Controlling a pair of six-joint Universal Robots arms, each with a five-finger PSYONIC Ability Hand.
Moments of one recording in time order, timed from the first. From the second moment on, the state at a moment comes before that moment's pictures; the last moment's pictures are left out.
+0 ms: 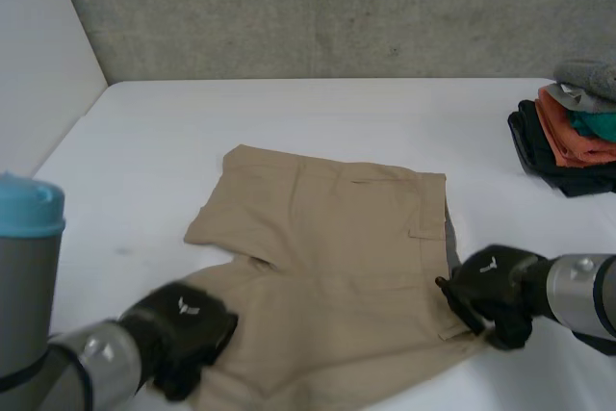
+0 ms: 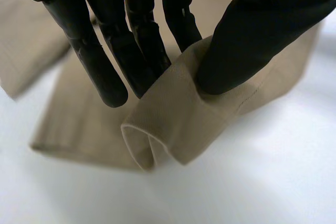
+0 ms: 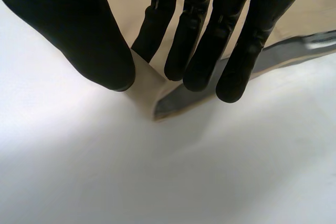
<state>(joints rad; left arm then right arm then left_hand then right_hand) 4.18 -1.69 -1.79 2.71 -1.48 3.61 1.77 -1.28 1.63 0.61 1.23 2.28 1.12 1.19 1.19 1.20 0.99 0.96 1.17 1.18 1.18 0.98</state>
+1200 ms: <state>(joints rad) 4.18 -2.09 -1.47 3.57 -1.58 3.60 1.85 -0.93 1.40 0.00 1.30 2.75 0.19 0.21 0.21 0.20 0.05 0.39 0.45 0.46 0.46 0.27</state>
